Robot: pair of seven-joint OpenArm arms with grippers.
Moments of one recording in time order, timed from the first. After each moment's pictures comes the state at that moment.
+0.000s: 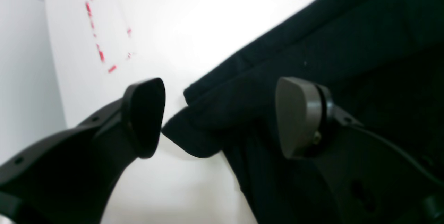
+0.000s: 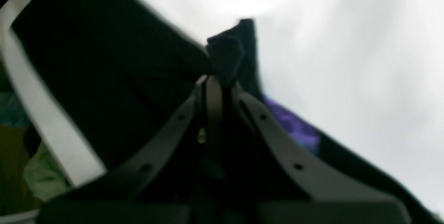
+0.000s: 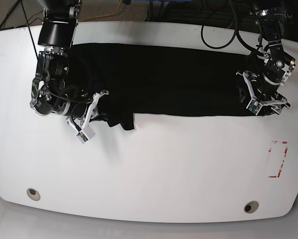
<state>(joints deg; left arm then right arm) 10.4 -13.0 -20.8 104.8 14.0 -42.3 33.3 8.5 12.7 11.1 89.6 47.2 40.4 -75.1</state>
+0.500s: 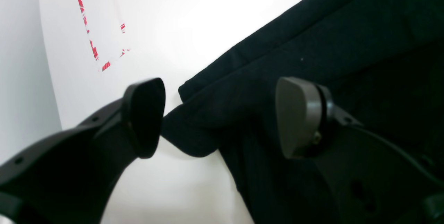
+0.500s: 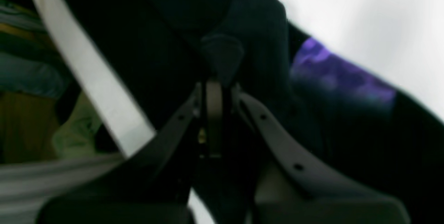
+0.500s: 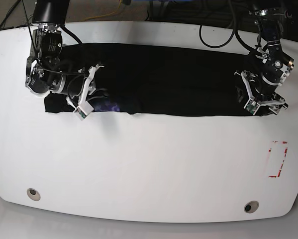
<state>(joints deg) 10.4 -13.0 -19.7 104.6 14.1 -42.2 33.2 -3.2 16.8 11.0 100.5 59.2 40.3 -78.6</state>
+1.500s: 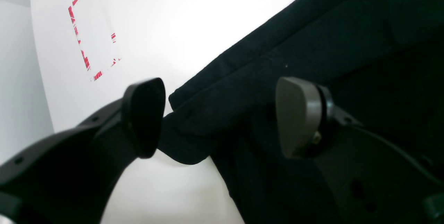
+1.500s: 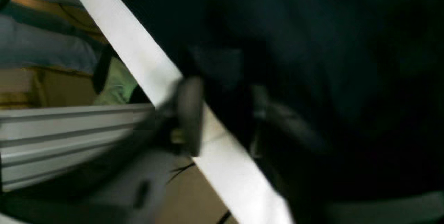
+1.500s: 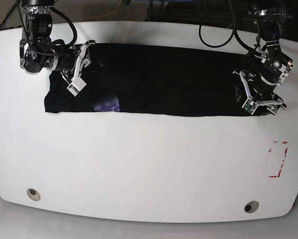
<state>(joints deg) 10.4 -13.0 -18.9 104.6 14.0 -42.4 33.2 -14.7 23.9 10.9 101.1 67.0 38.2 -78.6</state>
